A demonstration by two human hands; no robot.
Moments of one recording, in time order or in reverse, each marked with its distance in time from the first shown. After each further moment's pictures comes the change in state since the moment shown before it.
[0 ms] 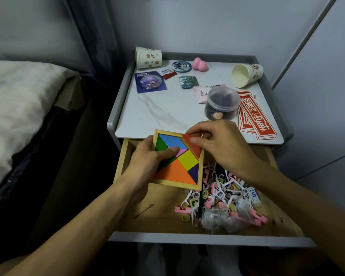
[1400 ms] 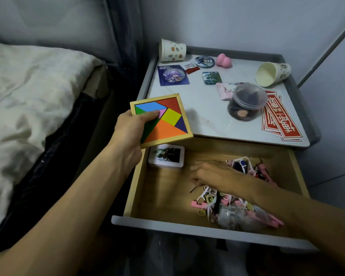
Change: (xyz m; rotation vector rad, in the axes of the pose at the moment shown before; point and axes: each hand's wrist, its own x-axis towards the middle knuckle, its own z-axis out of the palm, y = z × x) left_hand 0.022 0.032 -0.063 -0.219 0.340 -0.024; right_hand -0.001 0.073 0.099 -0.503 -0.705 -0.374
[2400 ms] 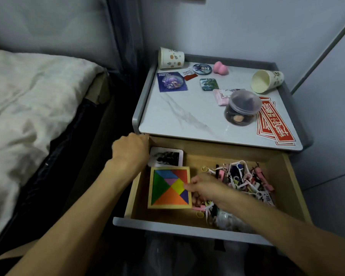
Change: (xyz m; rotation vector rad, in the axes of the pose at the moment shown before) left_hand 0.007 -0.027 -0.013 1.849 0.055 0.366; right_hand -0.009 -0.055 -0.004 1.220 0.006 0.670
